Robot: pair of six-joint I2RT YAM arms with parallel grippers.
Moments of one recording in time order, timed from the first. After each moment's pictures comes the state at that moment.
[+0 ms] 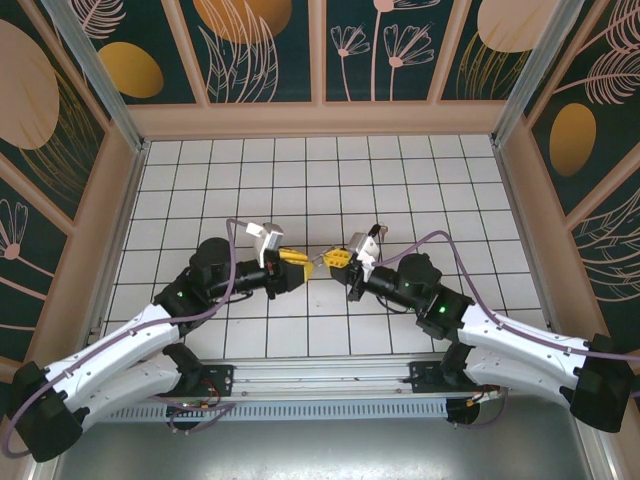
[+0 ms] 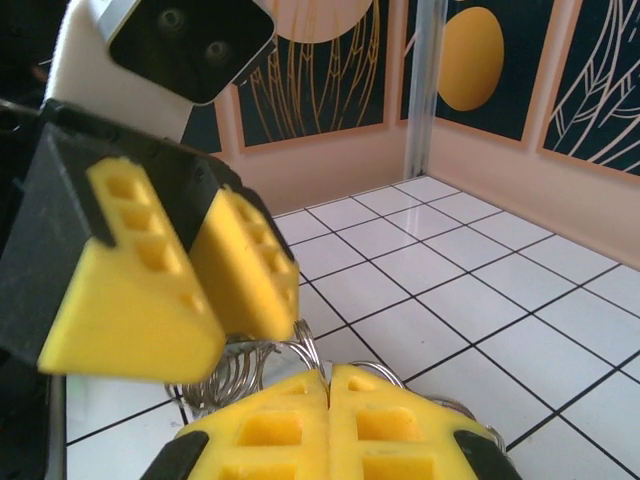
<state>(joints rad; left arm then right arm) -0.79 0.88 0.57 0.10 0.46 -0.50 0.99 0.87 0.48 0.34 -0.11 0.00</state>
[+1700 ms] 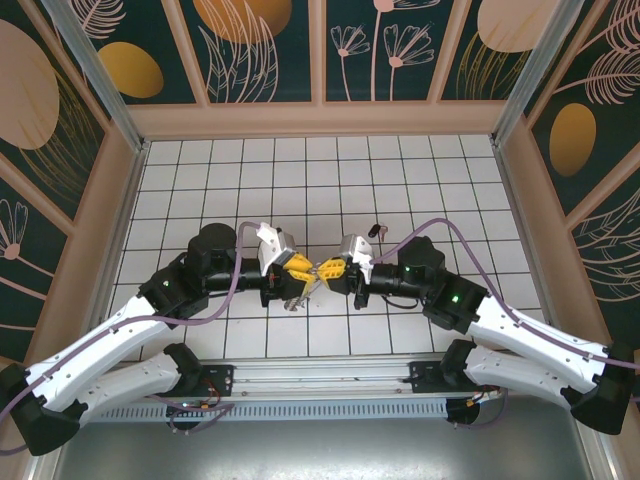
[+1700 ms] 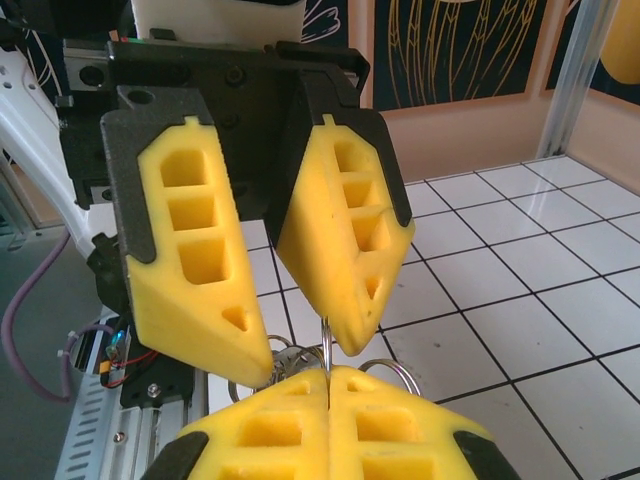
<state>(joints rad) -0.83 0.88 0.83 -0.29 0.57 -0.05 0.98 0.85 0.70 -0.03 -0.40 -0.05</state>
